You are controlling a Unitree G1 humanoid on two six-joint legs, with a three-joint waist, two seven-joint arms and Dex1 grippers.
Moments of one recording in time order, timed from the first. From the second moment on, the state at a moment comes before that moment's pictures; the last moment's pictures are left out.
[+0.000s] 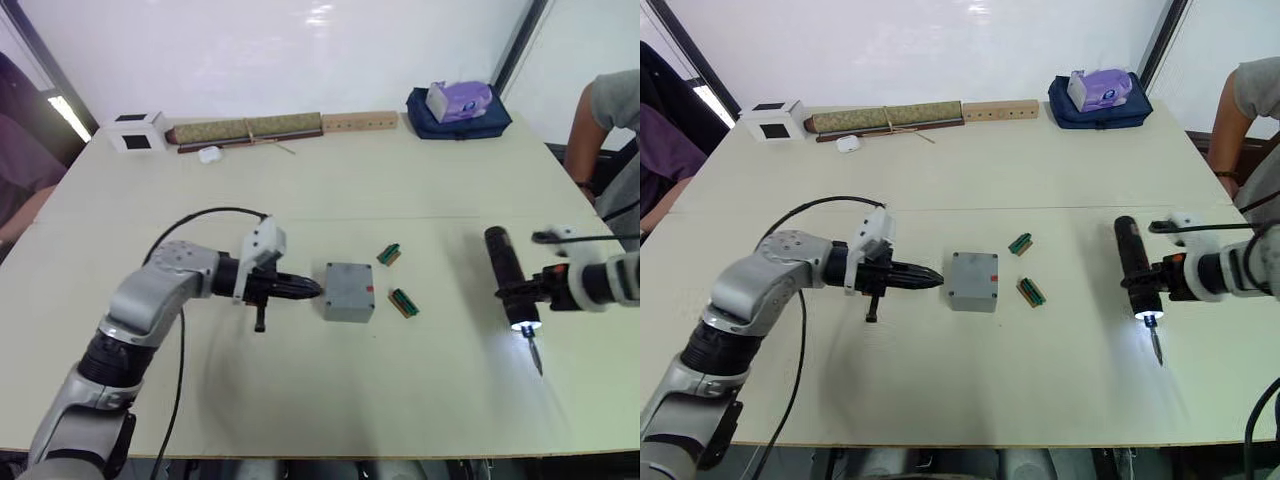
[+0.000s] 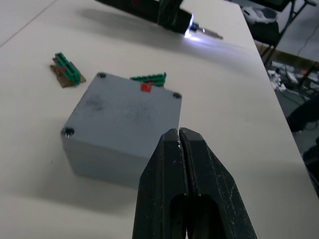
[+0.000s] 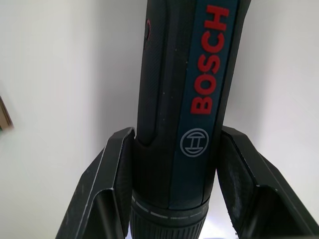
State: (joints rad) left arm -0.54 0.58 -0.20 -0.21 -0.47 0.70 -1.15; right arm -0.63 -1.16 0.12 0.30 0.66 1.35 0.72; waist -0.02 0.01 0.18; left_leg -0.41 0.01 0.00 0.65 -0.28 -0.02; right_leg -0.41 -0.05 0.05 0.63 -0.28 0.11
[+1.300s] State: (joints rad) left arm -0.18 0.78 0.03 -0.32 -0.65 0.92 -1.04; right arm 0.15 -1.00 -0.41 -0.58 0.73 1.14 0.97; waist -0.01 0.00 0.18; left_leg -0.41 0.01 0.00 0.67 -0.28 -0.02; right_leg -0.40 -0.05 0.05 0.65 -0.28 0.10
